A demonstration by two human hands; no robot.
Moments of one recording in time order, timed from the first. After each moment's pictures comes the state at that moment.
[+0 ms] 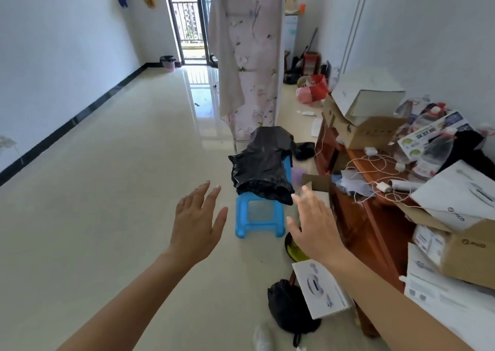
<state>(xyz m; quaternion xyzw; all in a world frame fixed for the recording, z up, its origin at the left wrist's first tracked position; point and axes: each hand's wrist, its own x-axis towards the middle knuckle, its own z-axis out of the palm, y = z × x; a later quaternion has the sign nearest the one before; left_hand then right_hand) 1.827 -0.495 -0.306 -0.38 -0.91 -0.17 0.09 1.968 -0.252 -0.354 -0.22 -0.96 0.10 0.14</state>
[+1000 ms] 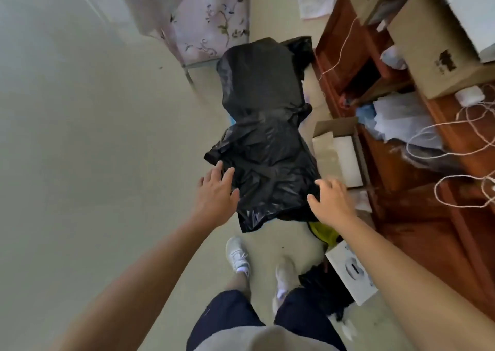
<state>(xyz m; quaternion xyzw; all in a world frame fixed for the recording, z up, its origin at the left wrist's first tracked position) 1.235 -0.121 -0.563 -0.45 -0.86 -0.03 -0.25 1.461 0.049 -0.591 -0.51 -0.80 0.22 -0.21</state>
